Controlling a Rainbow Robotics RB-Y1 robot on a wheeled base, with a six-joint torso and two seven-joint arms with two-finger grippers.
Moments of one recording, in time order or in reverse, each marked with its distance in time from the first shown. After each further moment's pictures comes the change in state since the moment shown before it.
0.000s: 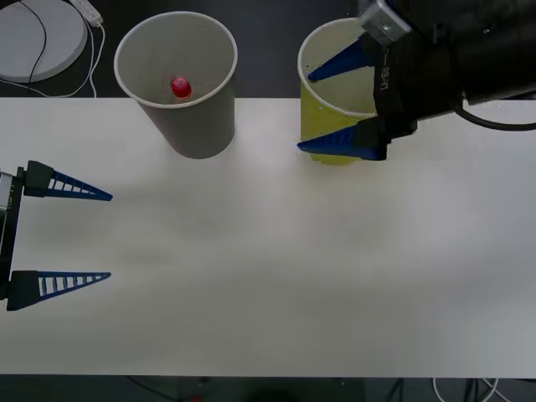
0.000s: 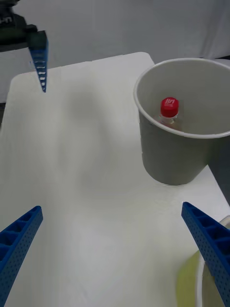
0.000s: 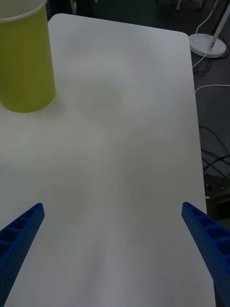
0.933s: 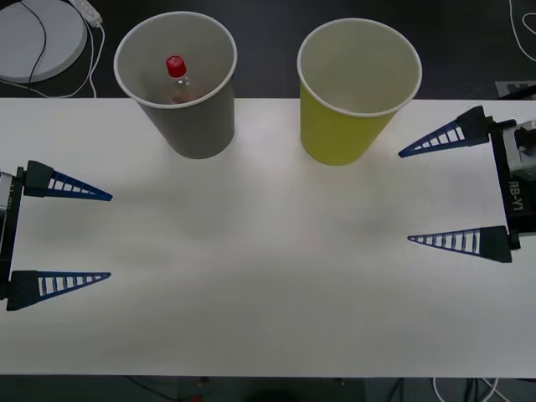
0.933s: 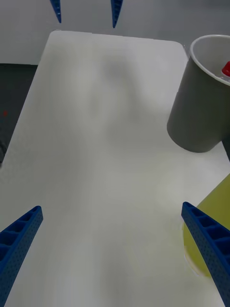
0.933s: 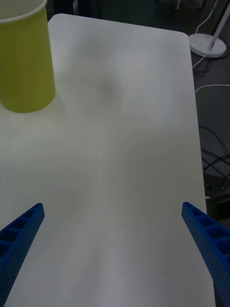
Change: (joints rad) right arm 0.724 -0.067 -0.534 -0.126 -0.164 -0.174 0.634; left arm 0.000 0.000 0.000 0.000 0.000 0.000 0.000
